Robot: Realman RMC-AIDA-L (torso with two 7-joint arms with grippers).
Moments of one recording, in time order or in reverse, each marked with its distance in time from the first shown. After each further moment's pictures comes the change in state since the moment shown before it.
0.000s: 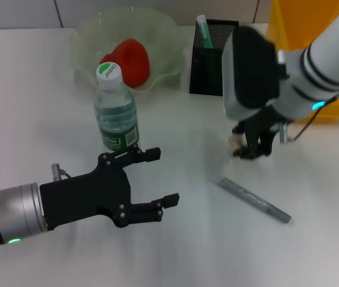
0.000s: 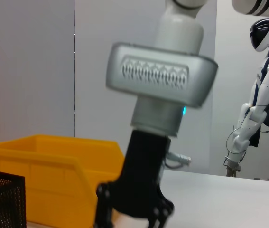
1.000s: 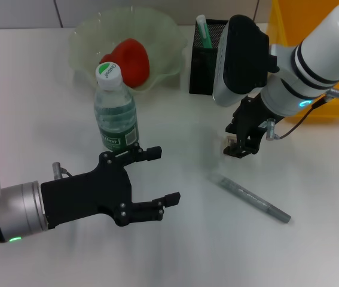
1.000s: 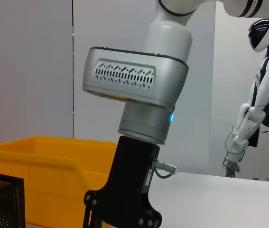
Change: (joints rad) left arm -0.004 0.000 0.000 0.001 0.000 0.002 0.000; right arm 0.065 0.005 0.030 0.156 0.036 0.081 0.067
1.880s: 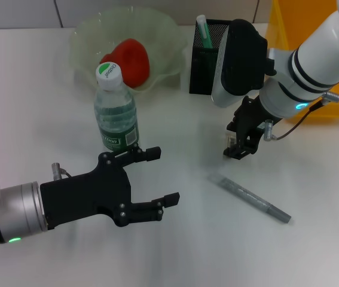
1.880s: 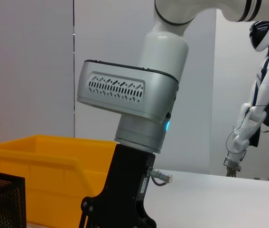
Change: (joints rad) left arm 0.004 0.000 0.000 0.002 0.000 -0.001 0.000; right arm 0.021 0.000 -0.005 0.085 0.002 0.073 0.010
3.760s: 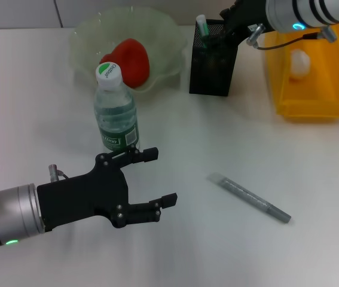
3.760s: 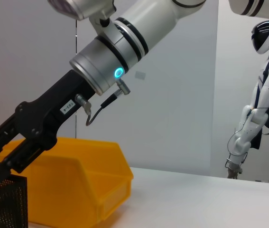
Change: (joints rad) left arm 0.009 0.001 -0.008 0.000 0.000 0.010 0.000; right arm -0.081 -0.003 0.132 -0.223 0.018 0.308 0.228
